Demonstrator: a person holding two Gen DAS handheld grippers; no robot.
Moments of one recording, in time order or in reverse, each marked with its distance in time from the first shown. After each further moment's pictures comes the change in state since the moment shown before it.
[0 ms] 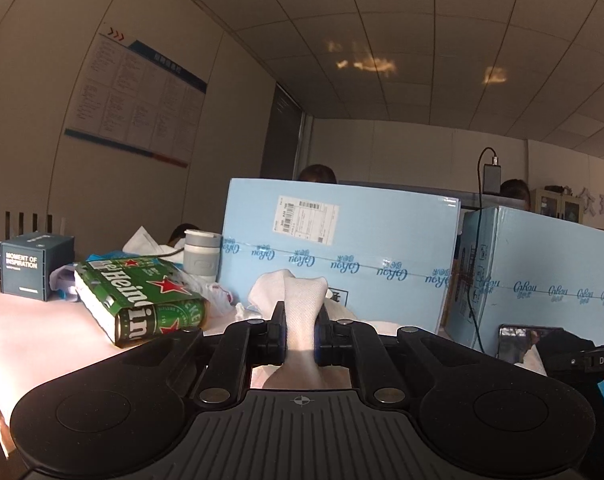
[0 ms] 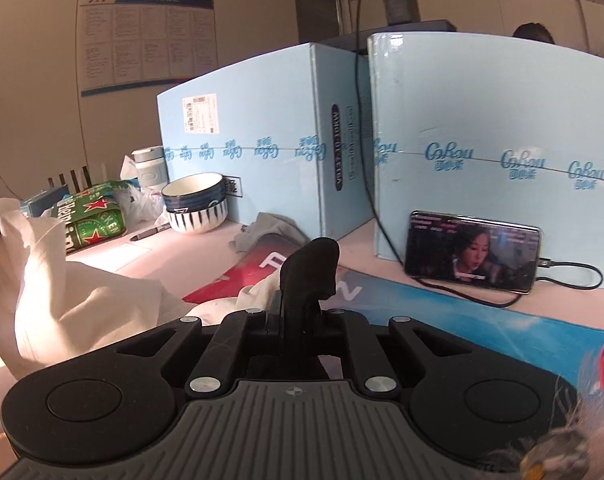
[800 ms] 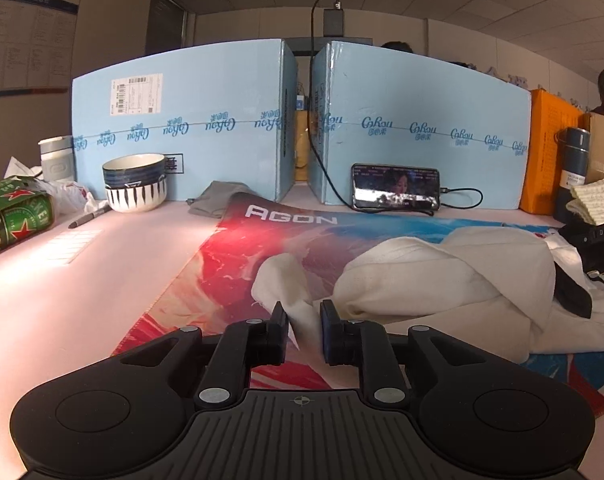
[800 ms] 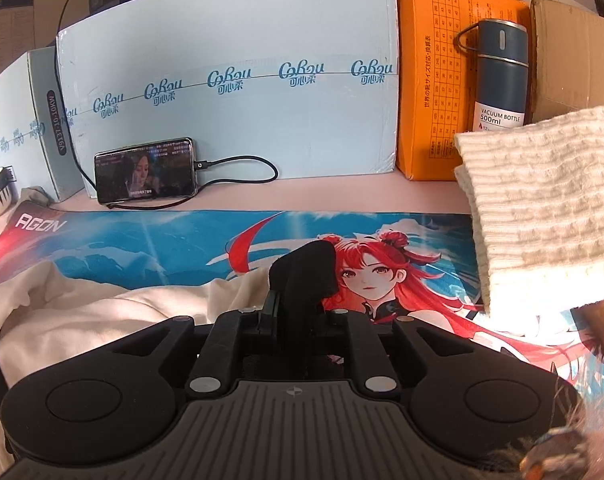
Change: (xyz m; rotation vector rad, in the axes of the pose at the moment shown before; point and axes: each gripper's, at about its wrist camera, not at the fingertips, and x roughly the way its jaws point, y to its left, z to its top) left arm -0.006 -0.113 -0.071 0.223 0.322 -0.210; right arm -0.113 -0.187 -0.081 0.202 0.117 -0.477
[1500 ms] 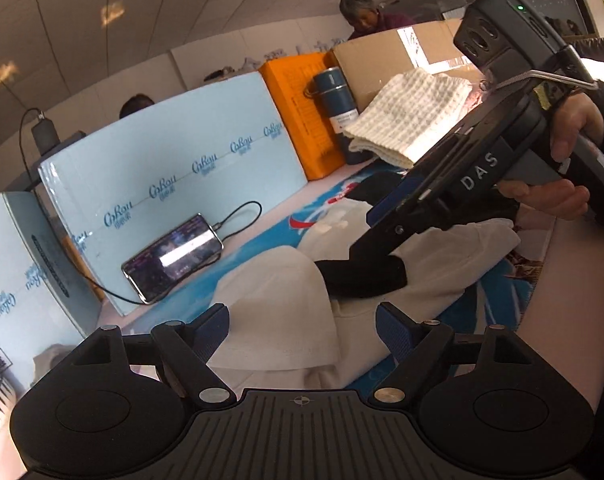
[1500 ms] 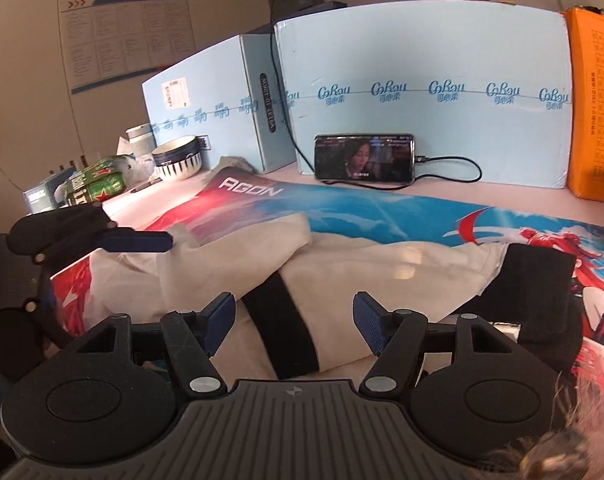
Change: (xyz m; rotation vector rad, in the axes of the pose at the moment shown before) left arm 0.012 -0.124 0.014 0.565 -0.054 -0.517; right arm -0.081 0.087 -0.029 -0.165 0.024 0.506
